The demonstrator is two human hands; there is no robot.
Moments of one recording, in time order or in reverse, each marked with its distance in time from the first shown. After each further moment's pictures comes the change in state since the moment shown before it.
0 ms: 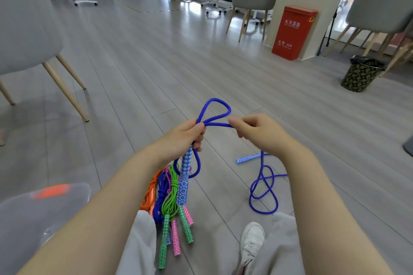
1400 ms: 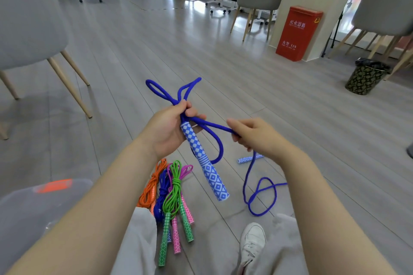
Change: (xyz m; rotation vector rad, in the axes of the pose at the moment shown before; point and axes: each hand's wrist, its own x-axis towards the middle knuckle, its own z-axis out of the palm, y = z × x) left_hand 0.004 0.016 -0.019 -0.807 0.109 -0.024; right_hand 0.007 -0.003 0.018 0.115 -0.093 0.011
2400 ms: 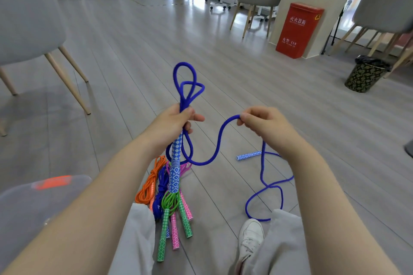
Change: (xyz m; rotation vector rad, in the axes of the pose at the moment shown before) left_hand -0.003 -0.009 -0.007 0.712 0.086 0.131; right_hand -0.016 -0.004 -0.017 0.115 0.121 -0.115
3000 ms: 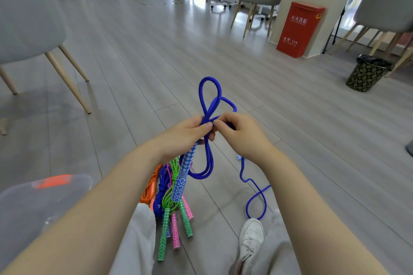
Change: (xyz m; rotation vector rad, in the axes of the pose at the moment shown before) left_hand -0.008 -0.007 0.013 0.123 -0.336 0.020; right_hand 0.008 -0.002 0.049 -0.252 -0.007 -0.098
